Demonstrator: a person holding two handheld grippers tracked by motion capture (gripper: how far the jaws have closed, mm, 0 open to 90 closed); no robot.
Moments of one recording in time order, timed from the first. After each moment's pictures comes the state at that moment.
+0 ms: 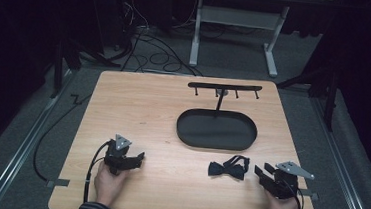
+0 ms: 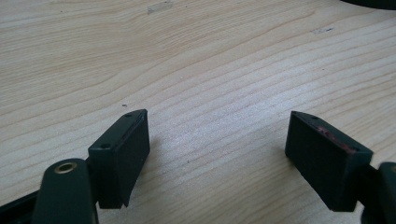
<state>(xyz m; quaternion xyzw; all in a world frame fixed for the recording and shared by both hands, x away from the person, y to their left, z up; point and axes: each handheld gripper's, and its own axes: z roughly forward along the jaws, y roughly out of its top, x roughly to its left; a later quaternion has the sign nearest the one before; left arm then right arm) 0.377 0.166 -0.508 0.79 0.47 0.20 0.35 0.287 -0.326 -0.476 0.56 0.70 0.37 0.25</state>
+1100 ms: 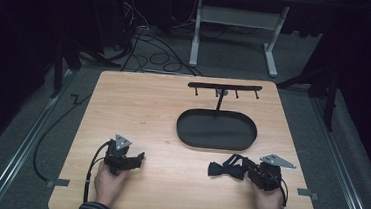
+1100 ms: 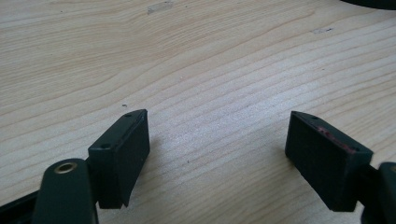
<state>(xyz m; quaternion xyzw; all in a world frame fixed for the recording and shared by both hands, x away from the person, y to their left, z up) 0.377 0.166 -0.508 0.79 0.47 0.20 0.35 0.314 -0.298 -0.487 0.54 0.71 0.39 0.20</state>
